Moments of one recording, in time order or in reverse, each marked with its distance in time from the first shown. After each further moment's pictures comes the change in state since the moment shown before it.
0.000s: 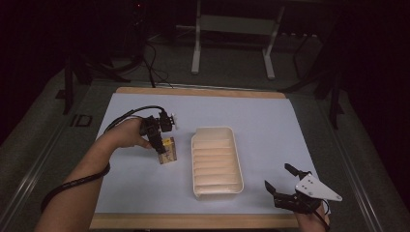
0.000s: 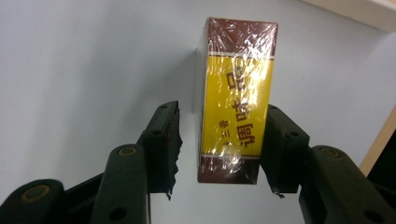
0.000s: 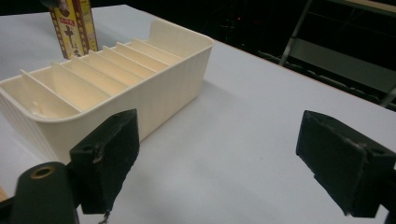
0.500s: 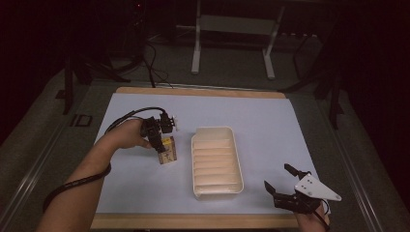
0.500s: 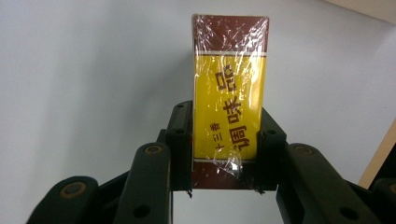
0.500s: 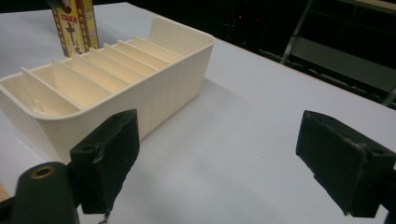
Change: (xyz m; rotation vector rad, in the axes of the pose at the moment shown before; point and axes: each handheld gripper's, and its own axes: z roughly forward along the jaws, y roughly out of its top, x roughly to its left) left arm -0.001 0.001 0.002 0.004 0.020 0.016; right arm 0.001 0.000 0.001 0.007 0.004 -0.001
